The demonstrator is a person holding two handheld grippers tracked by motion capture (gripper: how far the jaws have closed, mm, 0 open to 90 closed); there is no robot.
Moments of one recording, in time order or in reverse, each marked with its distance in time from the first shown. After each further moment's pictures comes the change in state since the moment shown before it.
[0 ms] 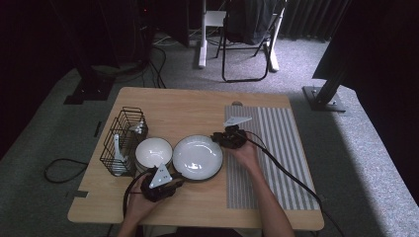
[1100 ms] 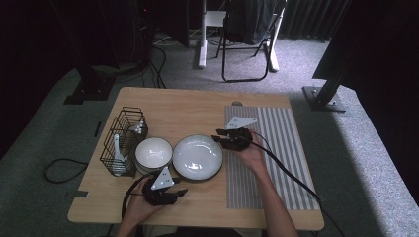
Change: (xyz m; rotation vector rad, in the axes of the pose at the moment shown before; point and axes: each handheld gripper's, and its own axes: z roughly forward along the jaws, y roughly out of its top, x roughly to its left) left arm -0.005 -0.004 0.003 0.056 -0.120 0.005; right arm 0.021 0.012 -0.036 -0.067 -0.031 -0.172
